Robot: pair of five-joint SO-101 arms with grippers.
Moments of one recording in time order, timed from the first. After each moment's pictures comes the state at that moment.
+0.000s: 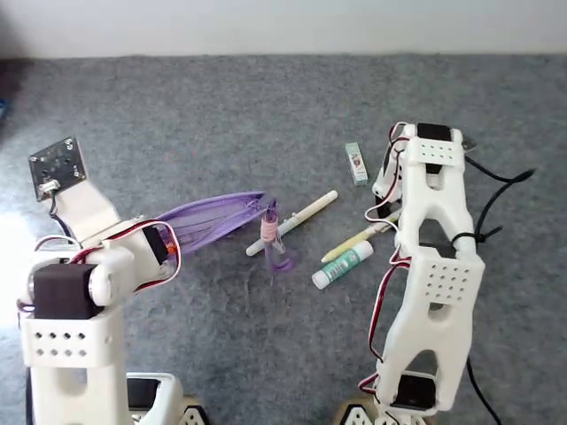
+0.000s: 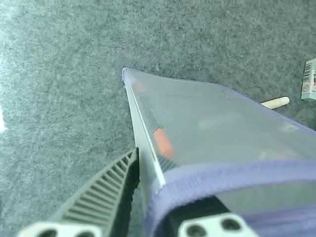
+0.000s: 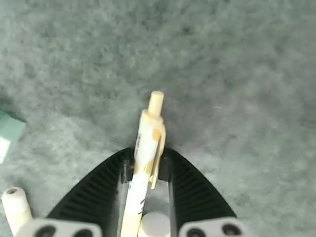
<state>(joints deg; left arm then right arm) -3.5 -46.4 23.9 97.7 31.8 5.8 45.5 -33.1 90.6 -40.1</state>
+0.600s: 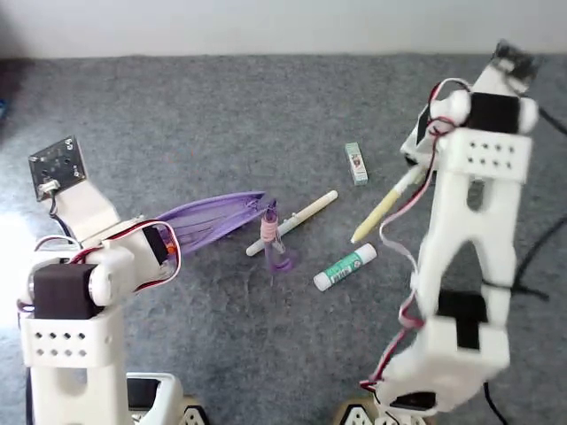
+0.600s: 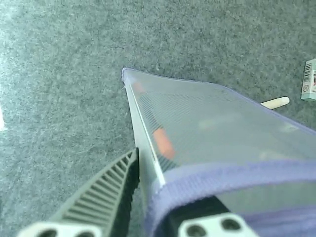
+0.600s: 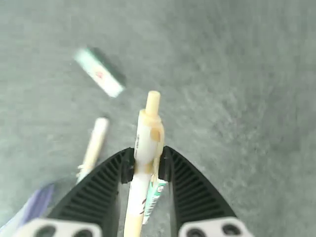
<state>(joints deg) -3.5 -46.4 23.9 97.7 31.8 4.6 5.0 -33.0 100.2 -24.5</state>
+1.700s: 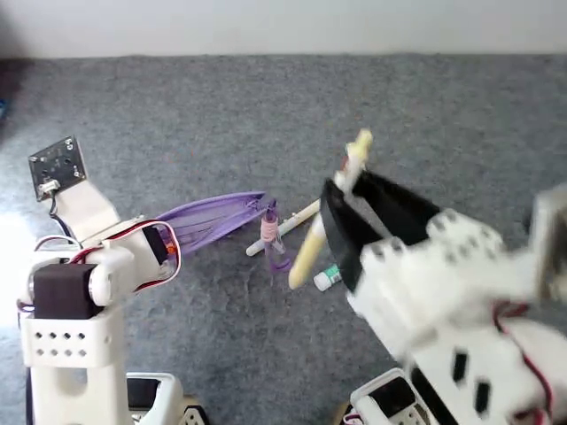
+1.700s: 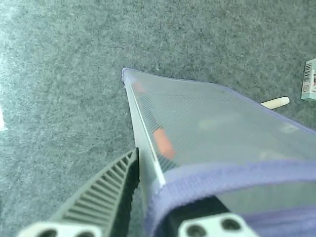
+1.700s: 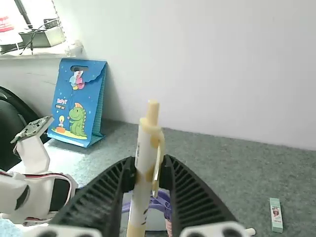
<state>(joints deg) -3.5 -46.4 23.9 97.7 31.8 -31.2 -55.2 -12.0 84.8 -12.8</state>
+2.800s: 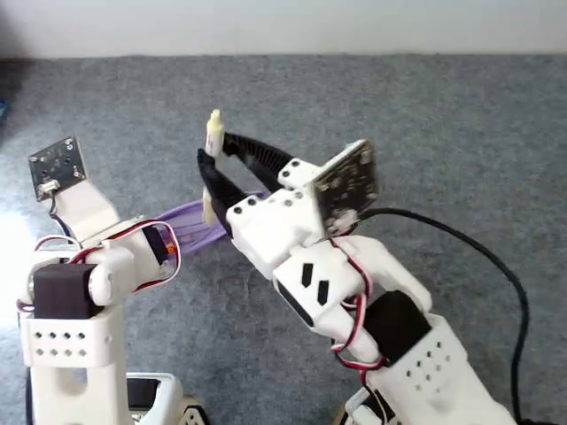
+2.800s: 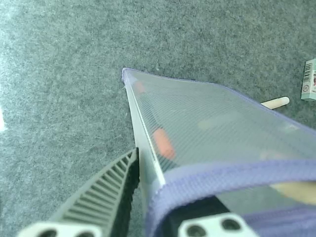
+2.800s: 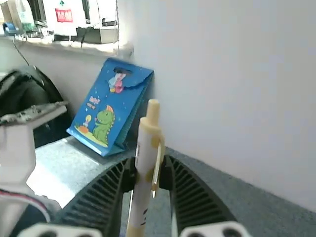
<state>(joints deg) -3.5 -46.4 23.9 97.7 31.8 -42.9 -51.0 31.6 29.7 -1.6</state>
